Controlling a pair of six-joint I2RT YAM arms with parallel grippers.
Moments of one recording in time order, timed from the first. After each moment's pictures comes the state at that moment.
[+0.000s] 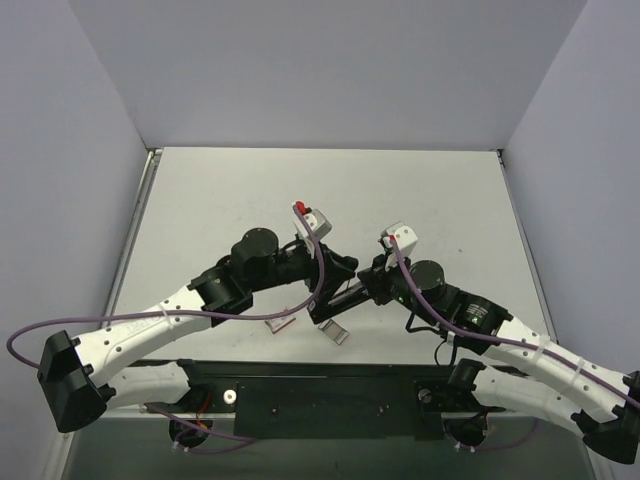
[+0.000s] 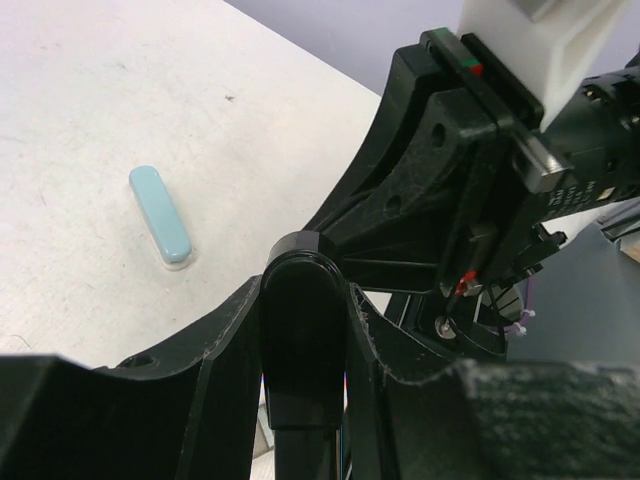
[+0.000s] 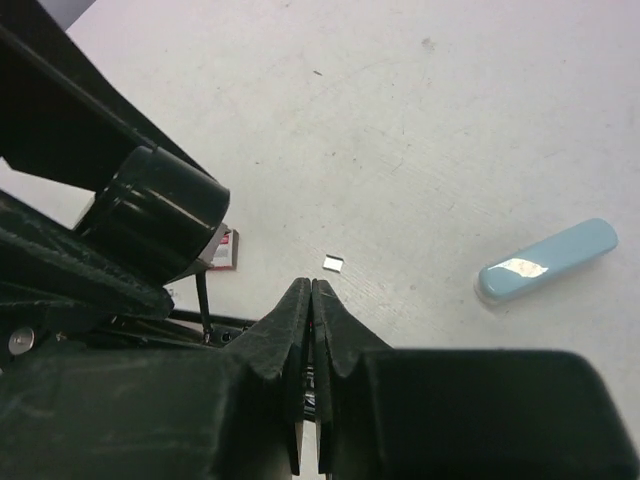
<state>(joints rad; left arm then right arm) -0.94 1.12 0.92 0.06 0.26 -0.30 0.96 0.81 0.73 -0.29 0.25 0.27</state>
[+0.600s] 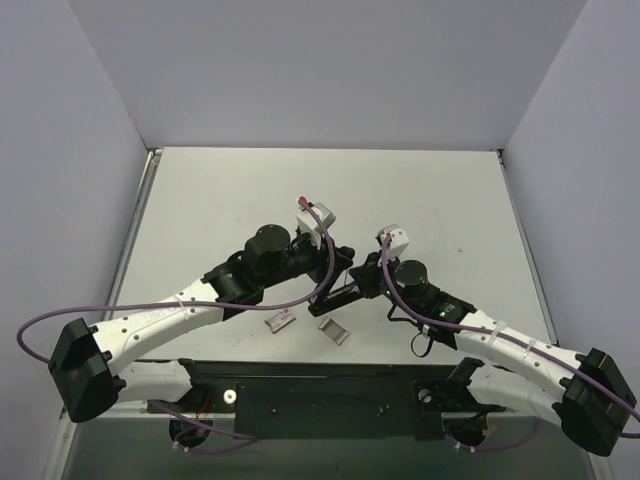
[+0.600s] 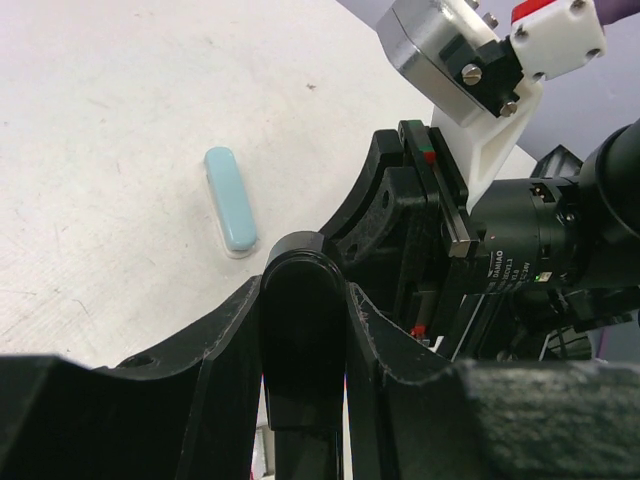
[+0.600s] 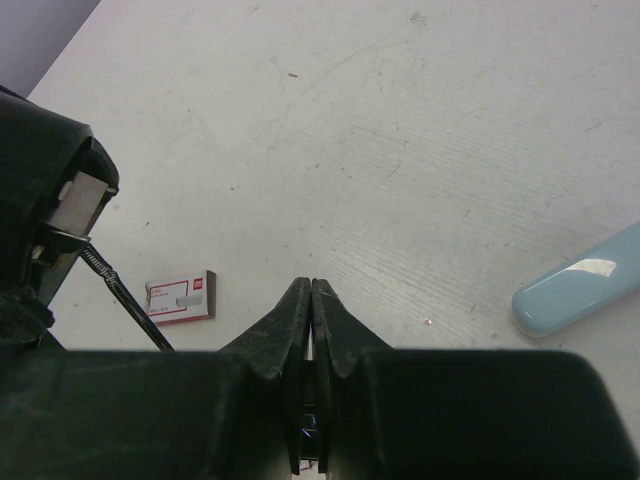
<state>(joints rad) -0.92 1.20 0.92 0.08 0.11 -0.31 0.82 0.96 0.47 0.18 0.16 0.38</state>
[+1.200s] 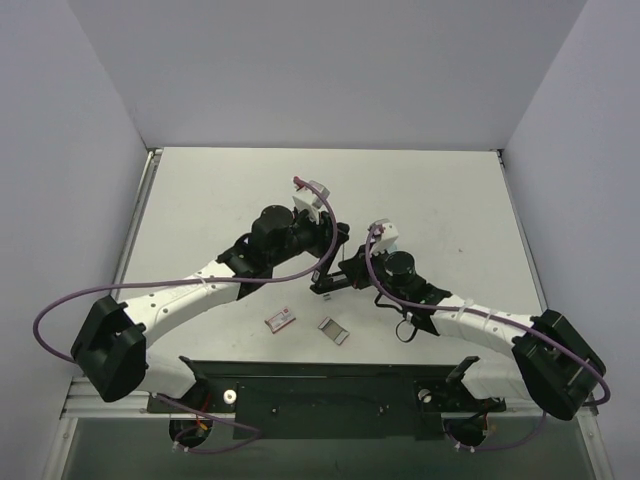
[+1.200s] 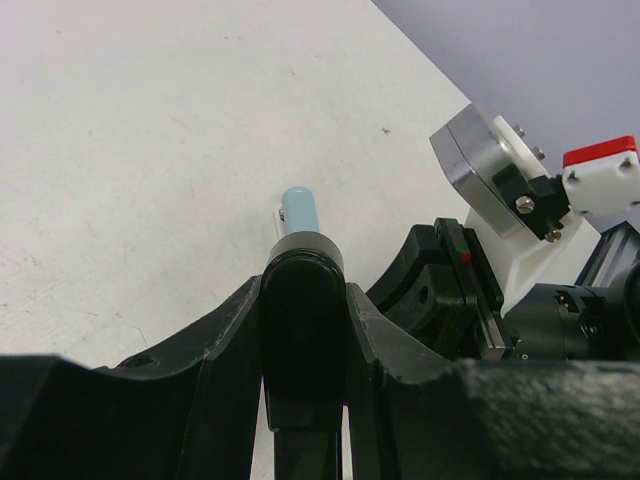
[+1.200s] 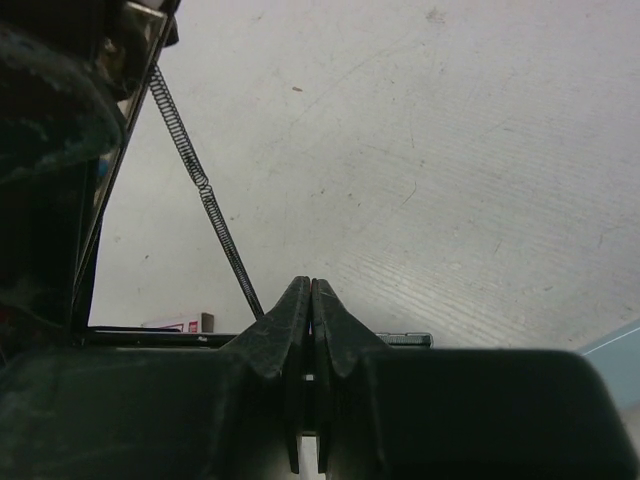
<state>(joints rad) -0.80 1.37 0.96 0.21 0.09 -0.35 0.74 1.23 0.44 0.50 0.03 0.44</state>
